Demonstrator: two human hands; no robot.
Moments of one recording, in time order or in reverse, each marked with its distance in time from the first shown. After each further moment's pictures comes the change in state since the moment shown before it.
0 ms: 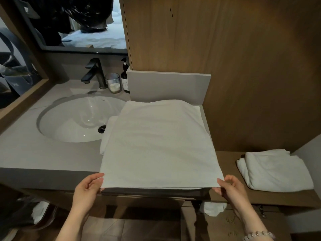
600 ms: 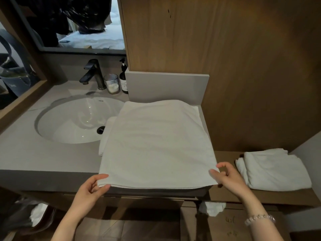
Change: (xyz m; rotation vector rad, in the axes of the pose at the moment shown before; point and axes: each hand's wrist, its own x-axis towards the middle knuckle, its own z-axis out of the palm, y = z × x) left_hand -0.012 0.017 -0.005 0.201 -0.219 0.043; right_hand 0.005 -0.035 0.002 -0.579 -0.145 -0.170
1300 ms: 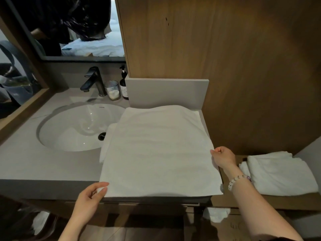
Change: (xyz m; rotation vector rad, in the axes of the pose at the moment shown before) left_hand 0.013 -0.005 0.001 0.034 0.086 0.000; right_hand 0.079 -0.046 0.007 -0.082 0.320 0.118
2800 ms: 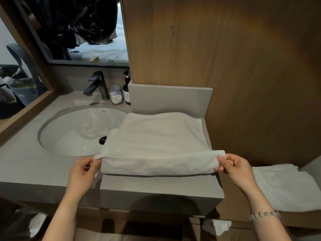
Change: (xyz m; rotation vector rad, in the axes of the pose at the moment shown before) left_hand 0.052 0.055 -0.007 0.096 0.321 0.288; right_hand -0.028 0.004 -0.043 0.314 -0.143 -0.481
